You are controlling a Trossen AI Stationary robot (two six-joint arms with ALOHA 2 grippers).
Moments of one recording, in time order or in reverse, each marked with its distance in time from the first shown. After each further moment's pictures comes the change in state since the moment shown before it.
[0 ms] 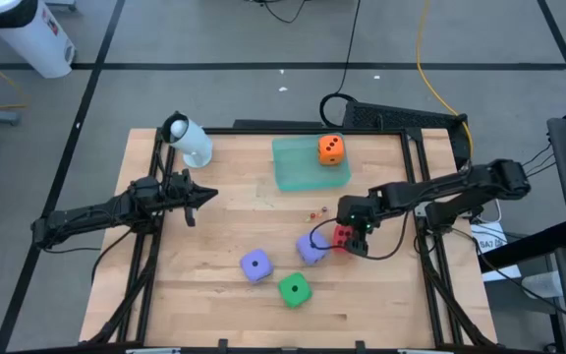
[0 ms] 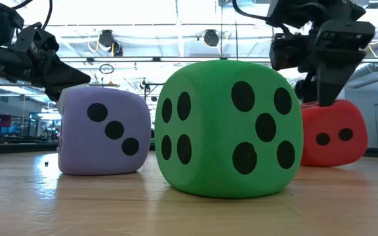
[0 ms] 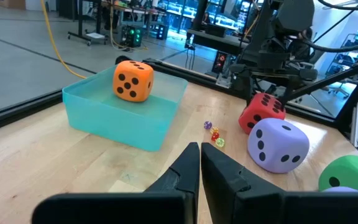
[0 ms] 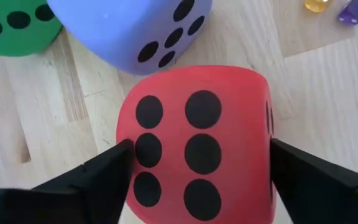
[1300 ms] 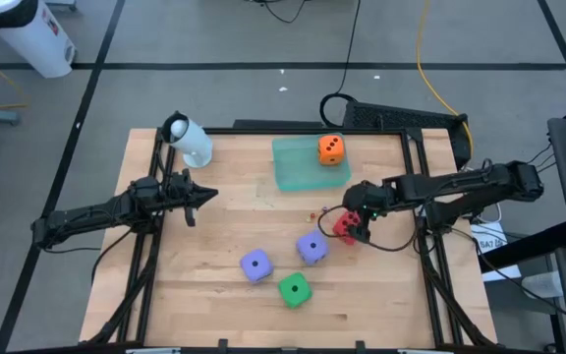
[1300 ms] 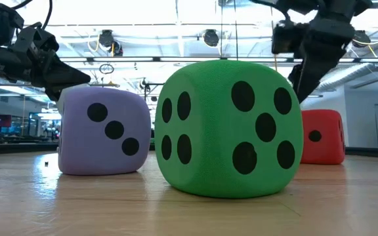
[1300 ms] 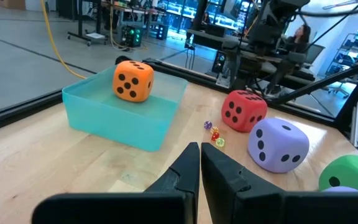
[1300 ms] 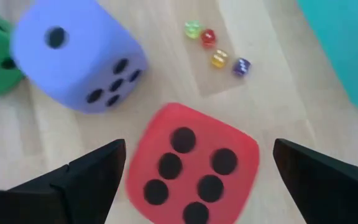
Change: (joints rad) left arm 0.000 0.000 0.000 0.000 0.000 0.005; right arm -0.023 -0.172 0.018 0.025 0.123 -0.009
